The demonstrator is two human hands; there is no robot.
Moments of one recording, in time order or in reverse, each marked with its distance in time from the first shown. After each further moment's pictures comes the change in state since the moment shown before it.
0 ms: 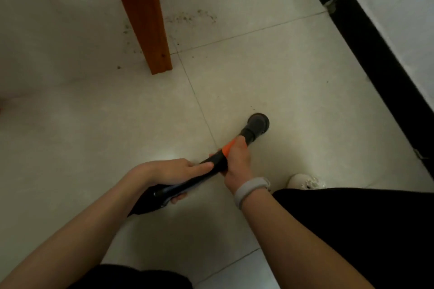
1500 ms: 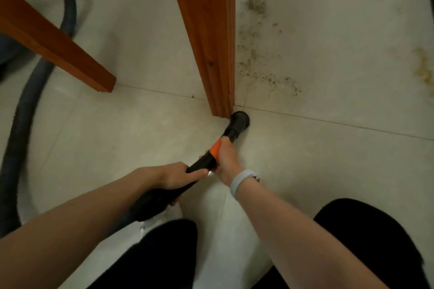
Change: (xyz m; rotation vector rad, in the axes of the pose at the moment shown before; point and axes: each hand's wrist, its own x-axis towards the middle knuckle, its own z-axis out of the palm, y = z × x) left_hand -0.019 0.052 -0.065 -0.435 0.411 -0.294; right_hand 0.054 -0.088 0.138 -0.565 -0.577 0.249
